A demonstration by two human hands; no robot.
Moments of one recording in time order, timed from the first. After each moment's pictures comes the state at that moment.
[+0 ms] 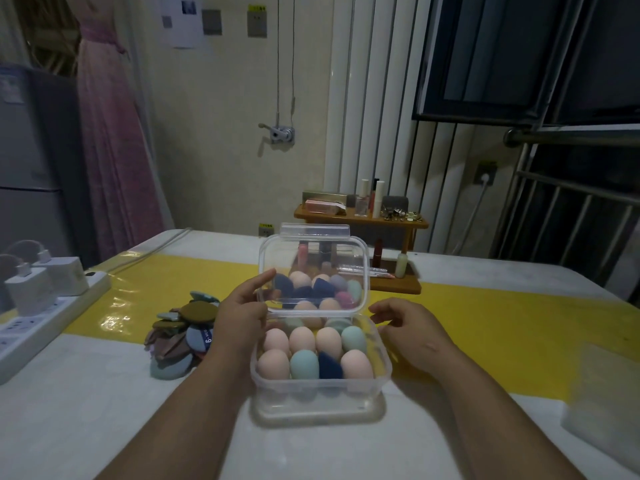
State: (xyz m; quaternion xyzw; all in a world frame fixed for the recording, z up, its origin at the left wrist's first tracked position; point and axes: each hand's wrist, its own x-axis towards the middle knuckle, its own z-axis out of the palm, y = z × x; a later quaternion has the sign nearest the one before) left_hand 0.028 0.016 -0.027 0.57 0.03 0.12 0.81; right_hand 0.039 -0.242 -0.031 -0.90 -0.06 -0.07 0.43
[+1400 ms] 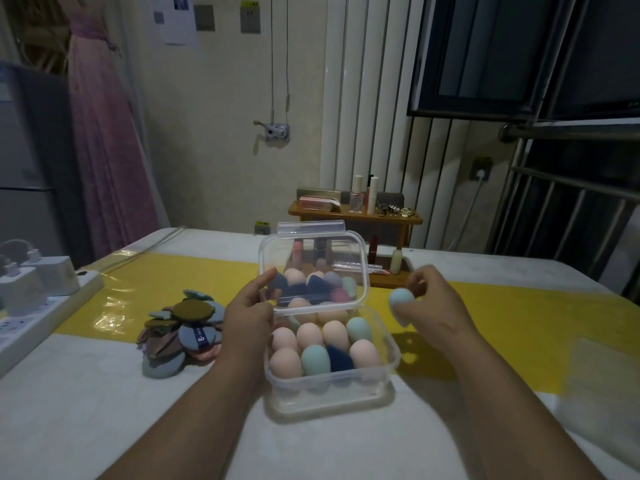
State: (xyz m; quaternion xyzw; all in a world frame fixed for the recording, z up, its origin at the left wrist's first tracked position) left_hand 0.020 -0.007 -0.032 0.55 0.04 0.11 0.83; right_hand 0.030 -0.260 -0.002 -0.88 0.03 -0.18 0.43
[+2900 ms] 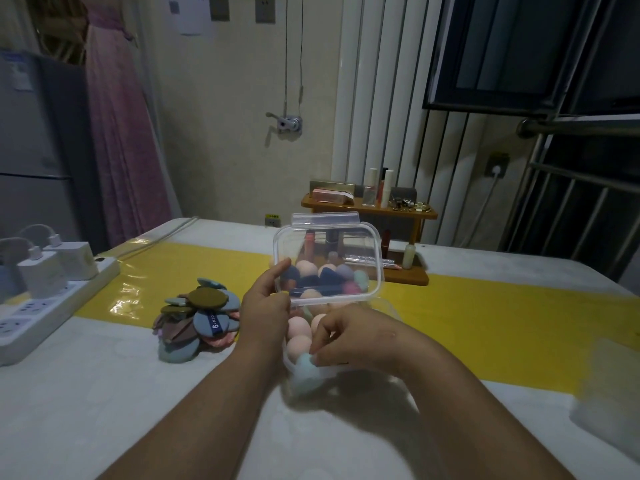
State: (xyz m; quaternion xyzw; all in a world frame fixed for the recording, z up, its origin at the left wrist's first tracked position) left_hand 0.015 -0.014 -0.030 0.55 0.05 0.13 0.83; right_hand -0.005 -0.165 0.010 -0.91 -0.21 0.12 0.33
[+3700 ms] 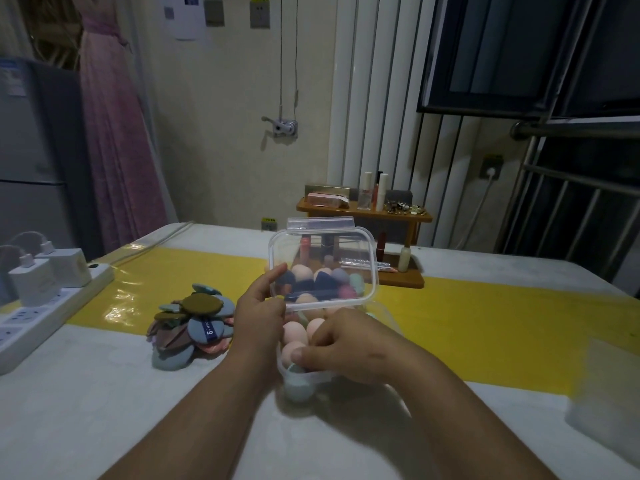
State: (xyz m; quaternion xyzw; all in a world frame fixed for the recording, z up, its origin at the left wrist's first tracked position) left_hand 0.019 -0.012 -0.032 0.54 0.03 0.11 0.84; right_hand -0.012 -0.161 0.009 -0.92 -0.23 0.08 0.29
